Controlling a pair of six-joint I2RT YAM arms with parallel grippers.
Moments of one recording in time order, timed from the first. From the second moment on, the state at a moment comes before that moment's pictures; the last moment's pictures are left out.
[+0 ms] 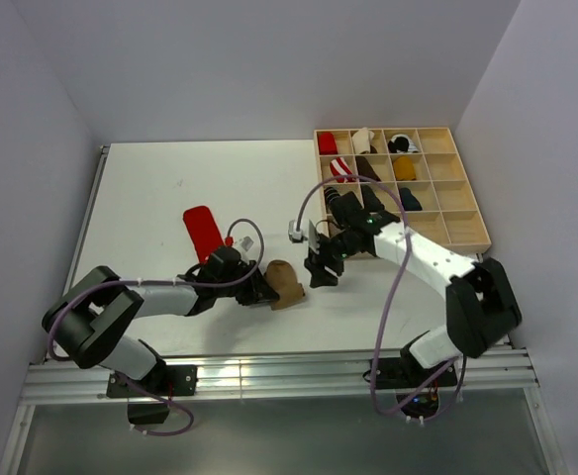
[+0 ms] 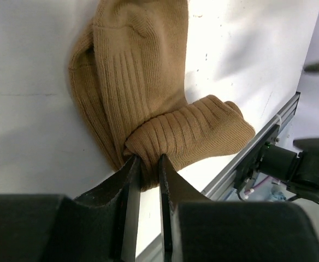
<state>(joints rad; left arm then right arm) -0.72 1.49 0.45 0.35 0.30 -0.97 0.53 1.50 1.03 -0.68 -0.68 -0.70</state>
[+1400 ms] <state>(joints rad) -0.55 1.69 0.68 0.04 0.64 -0.88 1.01 1.19 0.52 0.01 -0.14 -0.88</state>
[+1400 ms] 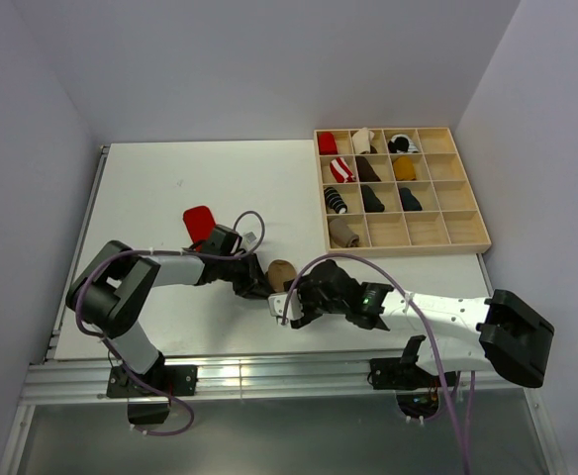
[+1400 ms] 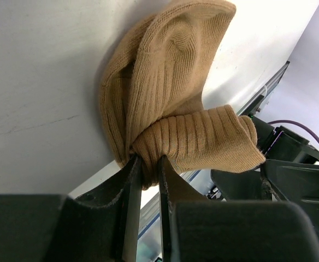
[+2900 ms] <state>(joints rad) -0.52 1.72 0.81 -0.14 0.59 -0.77 0.90 1.59 0.88 -0.24 -0.27 -0.94</state>
